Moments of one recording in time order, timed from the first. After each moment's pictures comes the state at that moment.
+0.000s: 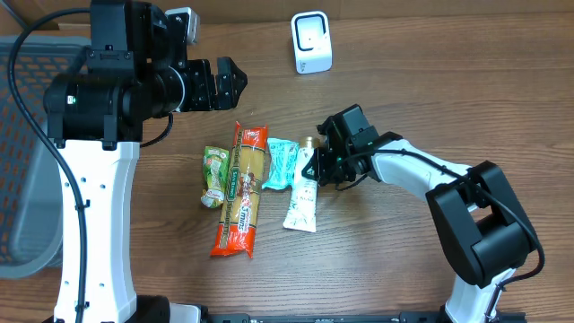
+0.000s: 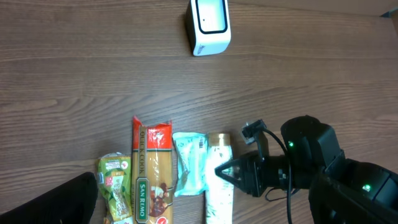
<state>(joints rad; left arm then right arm) -0.08 1.58 2.00 -1.31 0.29 -0.16 0.49 1.96 1.12 -0.31 -0.55 0.52</state>
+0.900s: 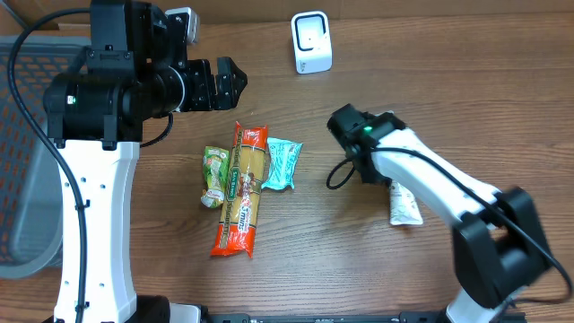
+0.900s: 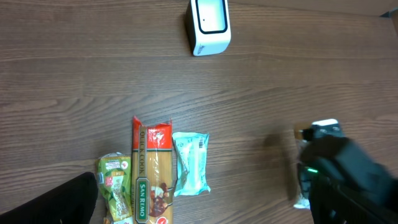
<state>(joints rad) -0.08 1.58 2.00 -1.31 0.29 -0.16 0.55 1.84 1.32 -1.10 0.56 0.48</state>
